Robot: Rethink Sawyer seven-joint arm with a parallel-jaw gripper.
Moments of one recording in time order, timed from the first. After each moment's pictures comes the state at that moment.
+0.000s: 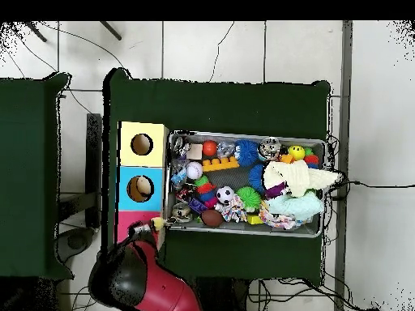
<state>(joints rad) 0.17 -0.92 -0.08 2.35 0.67 0.05 2.44</state>
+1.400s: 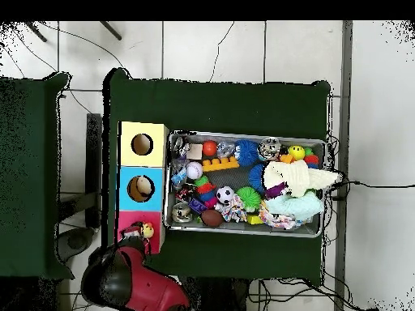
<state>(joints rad) 0.11 -0.79 0.12 2.39 0.61 -0.19 2.65</state>
